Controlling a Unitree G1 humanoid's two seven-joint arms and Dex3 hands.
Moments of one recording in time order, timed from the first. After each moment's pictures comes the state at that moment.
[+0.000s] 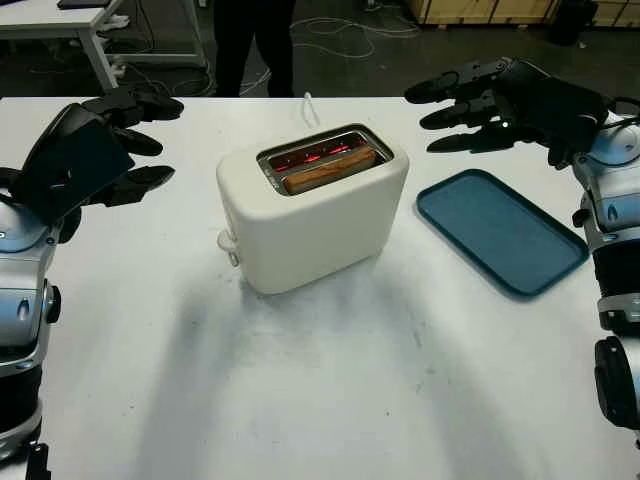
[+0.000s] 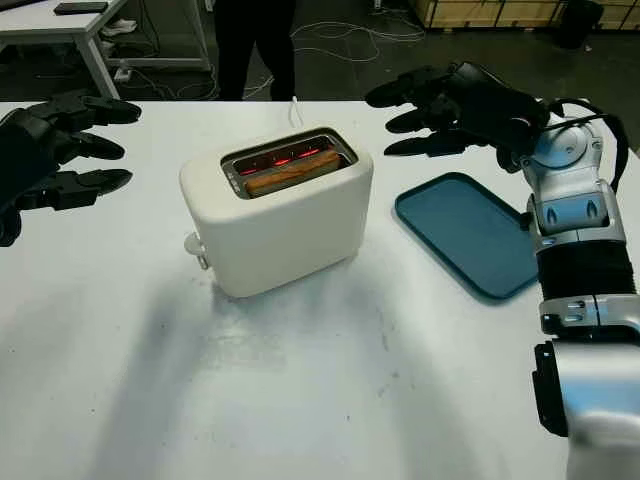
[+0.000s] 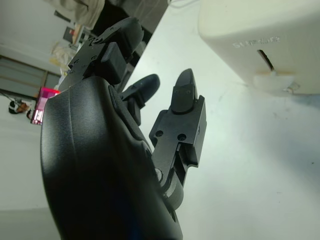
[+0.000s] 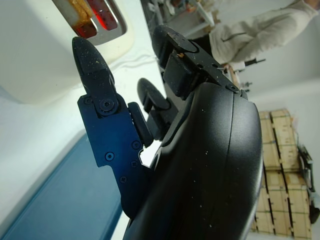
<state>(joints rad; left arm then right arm) -0.40 0.62 0.14 -0.40 0.07 0.66 -0.38 -0.85 -0.60 0.04 0.49 -0.06 -0.01 0.67</state>
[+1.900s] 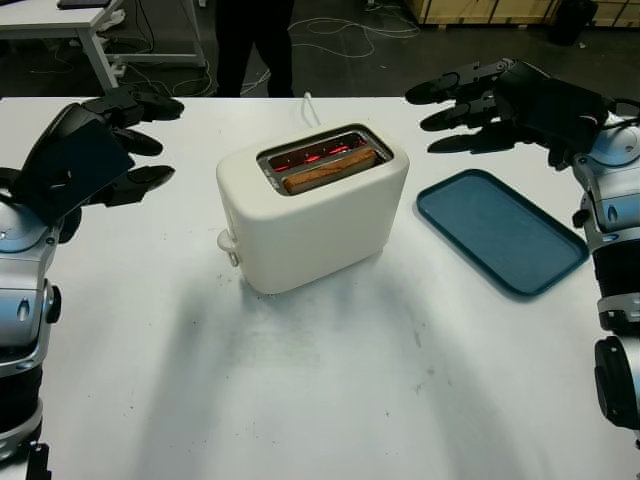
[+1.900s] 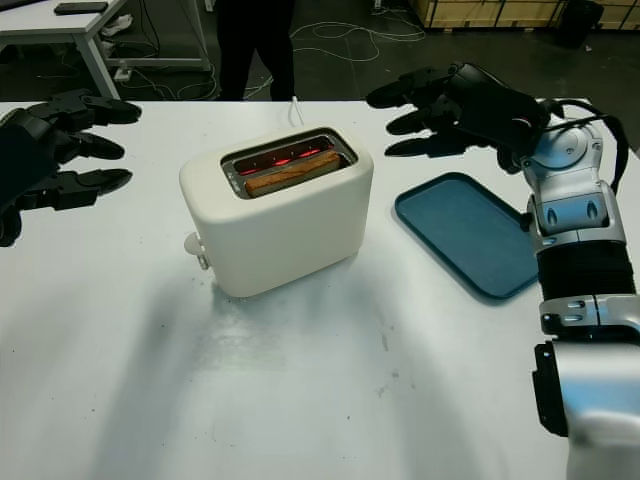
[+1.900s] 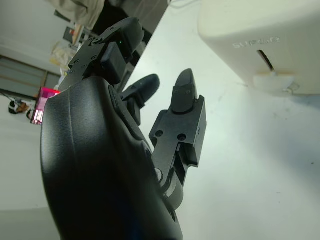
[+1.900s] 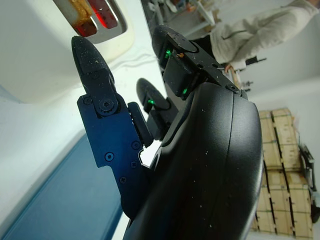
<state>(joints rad) -0.40 0.62 0.14 -0.40 0.07 0.66 -0.38 -0.85 -0.60 0.04 0.50 -0.06 -0.02 0.67</state>
